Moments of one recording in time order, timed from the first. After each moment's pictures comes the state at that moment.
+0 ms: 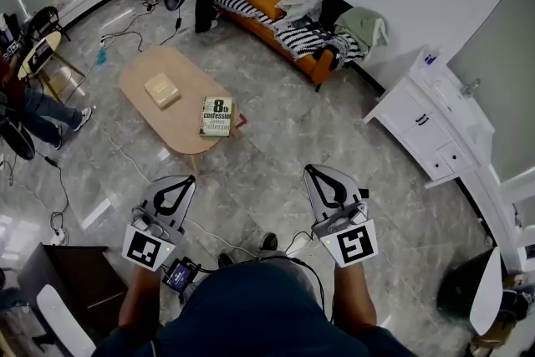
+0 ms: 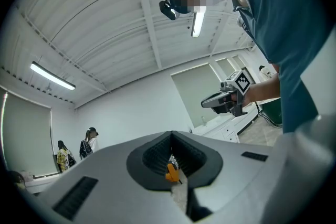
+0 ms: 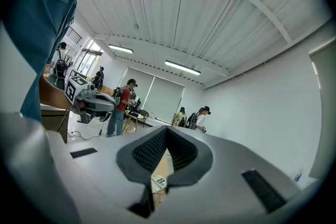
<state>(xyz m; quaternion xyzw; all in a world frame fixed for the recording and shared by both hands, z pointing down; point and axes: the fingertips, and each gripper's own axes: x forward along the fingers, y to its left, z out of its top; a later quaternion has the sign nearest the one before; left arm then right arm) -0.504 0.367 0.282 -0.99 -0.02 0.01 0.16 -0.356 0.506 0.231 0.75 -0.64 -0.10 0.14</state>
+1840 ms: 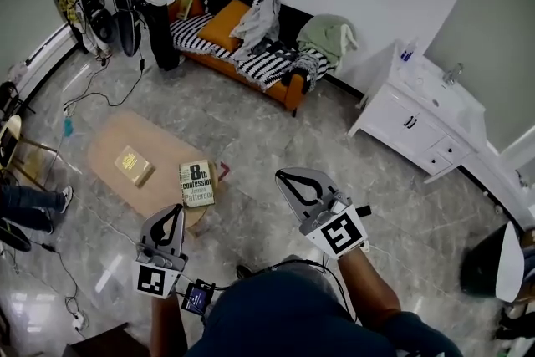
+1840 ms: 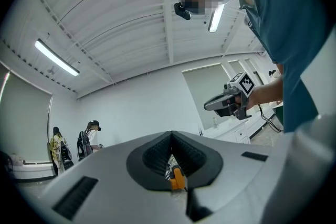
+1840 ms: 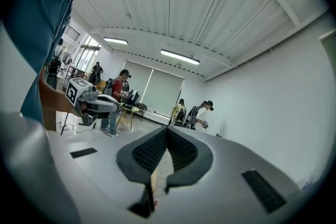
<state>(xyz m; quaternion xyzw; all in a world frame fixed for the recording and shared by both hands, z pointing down) -0.284 0.219 0.299 -0.99 -0.01 0.04 0.09 -0.146 0.353 0.252 0.73 -0.65 -0.08 0.19</state>
